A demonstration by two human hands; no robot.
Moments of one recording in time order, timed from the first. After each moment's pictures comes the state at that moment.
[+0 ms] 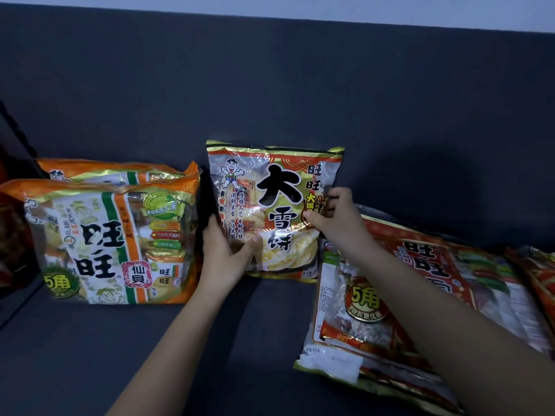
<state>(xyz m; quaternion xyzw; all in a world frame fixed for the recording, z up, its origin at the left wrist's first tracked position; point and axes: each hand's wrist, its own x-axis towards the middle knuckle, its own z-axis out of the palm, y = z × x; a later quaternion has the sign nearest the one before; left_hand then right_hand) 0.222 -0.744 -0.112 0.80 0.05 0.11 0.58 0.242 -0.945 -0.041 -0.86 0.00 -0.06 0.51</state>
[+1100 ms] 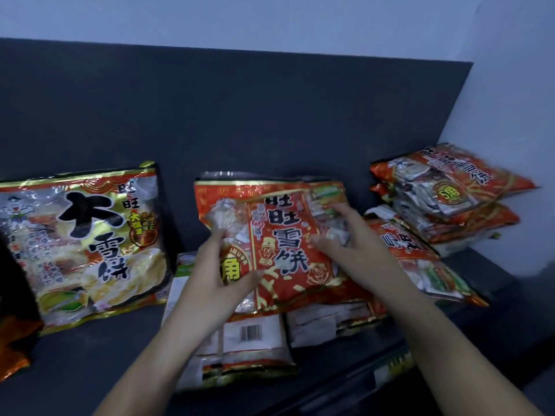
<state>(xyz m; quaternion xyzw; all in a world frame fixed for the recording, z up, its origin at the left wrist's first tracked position) 0.132 -0.936 -0.043 0.79 -0.17 -0.08 0.58 0.071 -1.150 -0.004 -0.88 0.12 -0.15 0.43</state>
